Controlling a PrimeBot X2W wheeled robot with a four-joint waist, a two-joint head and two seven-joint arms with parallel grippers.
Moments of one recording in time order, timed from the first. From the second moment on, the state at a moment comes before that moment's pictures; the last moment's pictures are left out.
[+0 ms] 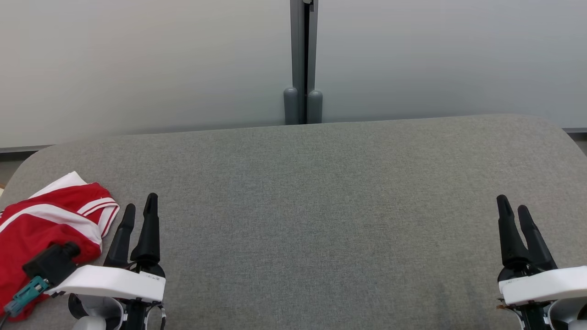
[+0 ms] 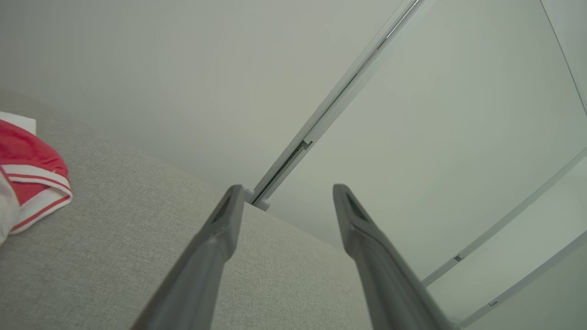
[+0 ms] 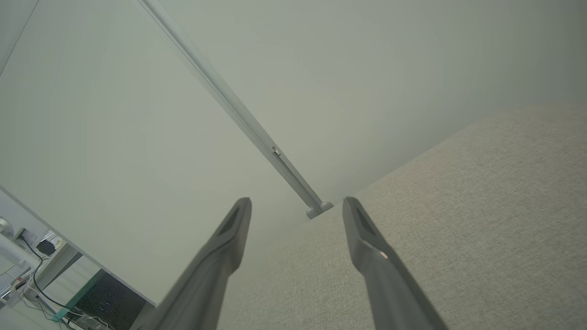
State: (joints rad) left arm -0.08 0.11 -0.04 0.17 -0.88 -0.11 -0.09; right arm -0.02 -0.12 -0.01 0.07 0.81 0.13 0.00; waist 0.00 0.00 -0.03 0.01
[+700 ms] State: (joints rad) left arm -0.06 0.14 -0.09 0.19 -0.59 -0.10 -0.15; right arm 0.02 -0.13 0.02 0.04 0.54 0.13 -0.02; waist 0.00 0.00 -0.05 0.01
